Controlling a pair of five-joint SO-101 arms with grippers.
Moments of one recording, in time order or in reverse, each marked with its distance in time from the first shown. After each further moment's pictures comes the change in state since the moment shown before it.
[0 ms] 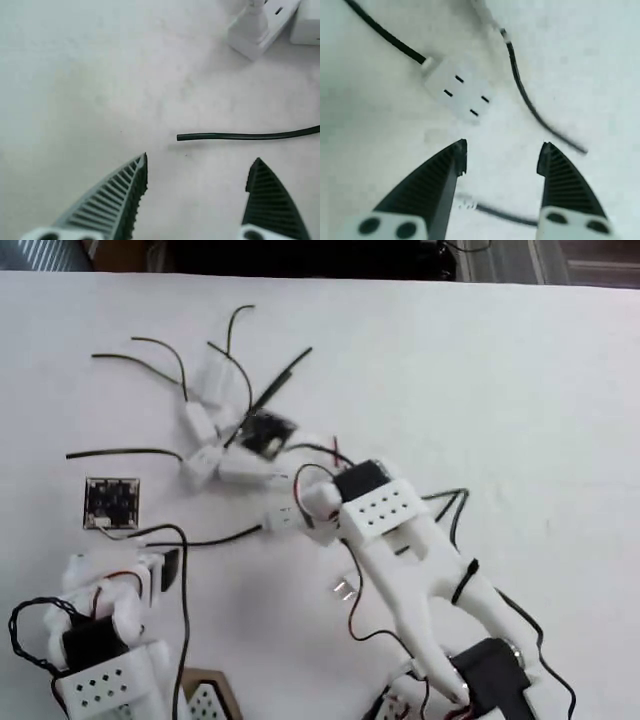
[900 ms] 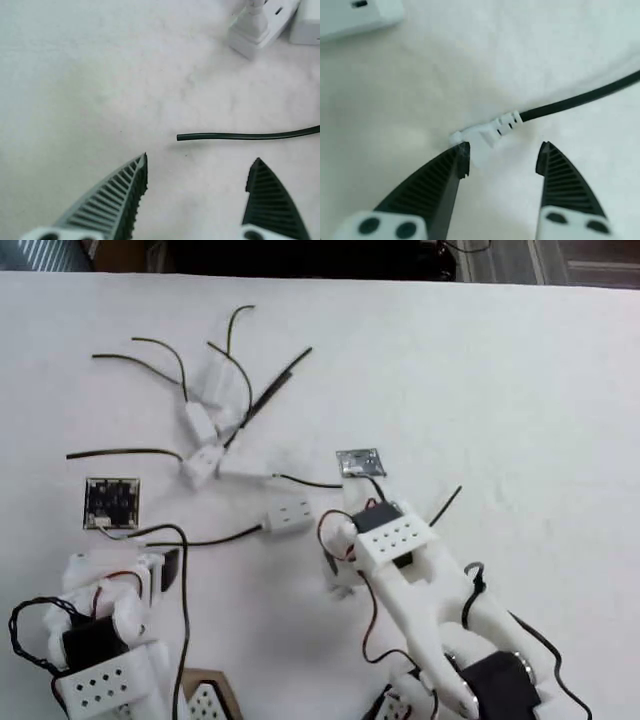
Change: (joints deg) left arm 0.0 0.0 0.0 0.0 0.0; right arm 2.1 -2.6 21.3 -3.6 -42.2
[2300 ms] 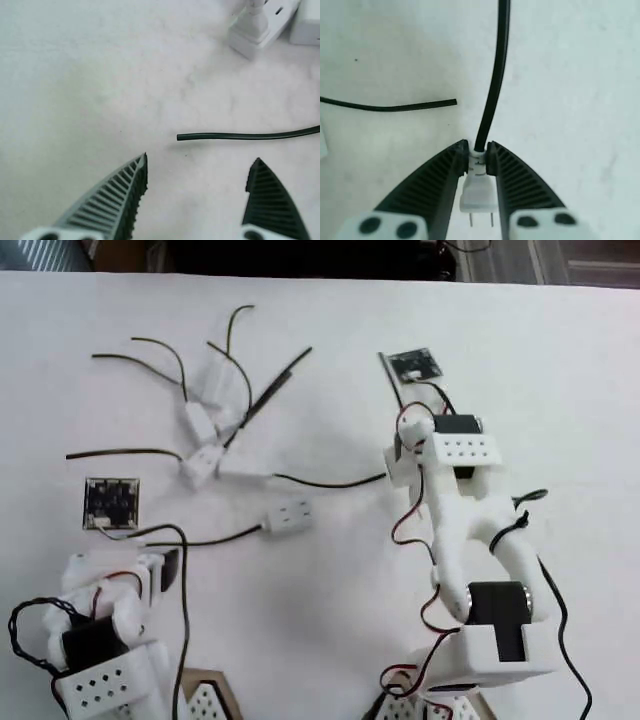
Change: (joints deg) left arm 0.0 0.0 0.0 0.0 0.0; right arm 24.6 19.2 -33.0 0.0 36.4
